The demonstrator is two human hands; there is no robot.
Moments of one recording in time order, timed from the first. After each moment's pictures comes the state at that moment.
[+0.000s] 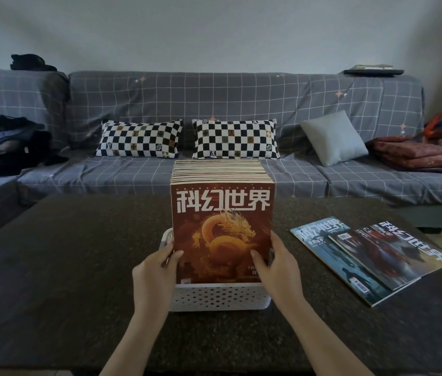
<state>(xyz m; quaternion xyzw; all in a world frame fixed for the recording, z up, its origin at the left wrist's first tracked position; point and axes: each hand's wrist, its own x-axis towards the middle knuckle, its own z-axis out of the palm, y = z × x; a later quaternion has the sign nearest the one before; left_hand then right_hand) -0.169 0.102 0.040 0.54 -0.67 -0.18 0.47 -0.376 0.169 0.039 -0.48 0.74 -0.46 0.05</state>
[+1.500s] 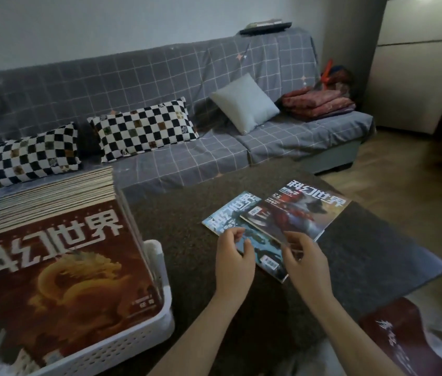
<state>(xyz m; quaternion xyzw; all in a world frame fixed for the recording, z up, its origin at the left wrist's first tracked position) -0.474 0.174 0.010 0.33 -0.77 -0.43 0.34 -0.570 0.271 -0.005 -0.27 0.82 -0.50 0.01</state>
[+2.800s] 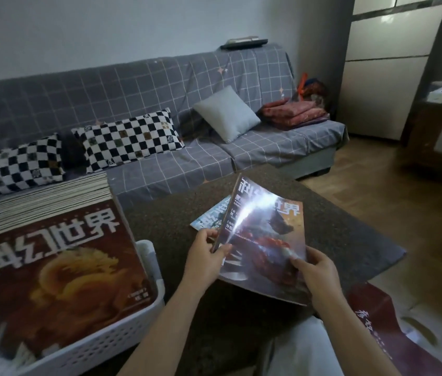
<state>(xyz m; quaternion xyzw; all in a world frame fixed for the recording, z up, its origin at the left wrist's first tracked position) -0.441 0.158 0.036 0.33 -0.77 -0.50 0.22 -0.566 0.329 0.005 -0.03 0.71 -0.67 0.21</state>
